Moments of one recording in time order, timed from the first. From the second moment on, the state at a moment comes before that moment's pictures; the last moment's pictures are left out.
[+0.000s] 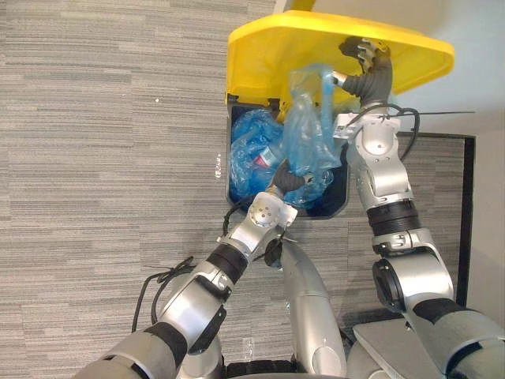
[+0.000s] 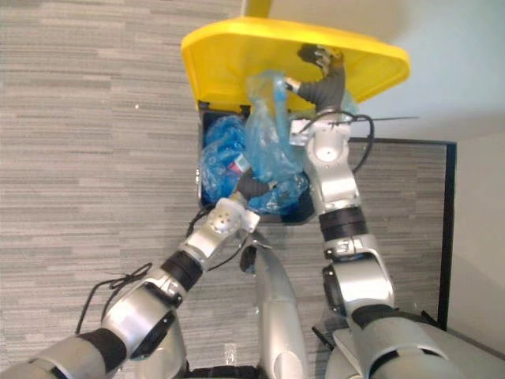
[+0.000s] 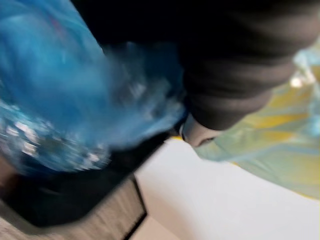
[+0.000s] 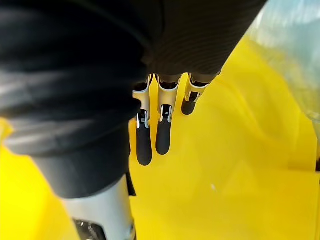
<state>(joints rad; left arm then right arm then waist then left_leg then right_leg) -0.82 -0.07 -0.39 0.78 -0.05 -0.05 0.18 -0.99 -0.29 0.02 0.45 0.16 -0.03 -0.30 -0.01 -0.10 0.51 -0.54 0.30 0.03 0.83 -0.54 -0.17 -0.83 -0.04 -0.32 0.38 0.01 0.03</state>
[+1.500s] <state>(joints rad) -0.34 0.15 -0.11 0.37 0.01 -0.01 0.22 -0.60 -0.38 0.03 0.35 0.11 -0.03 -0.17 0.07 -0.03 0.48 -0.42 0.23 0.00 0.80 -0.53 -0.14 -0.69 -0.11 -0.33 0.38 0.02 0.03</state>
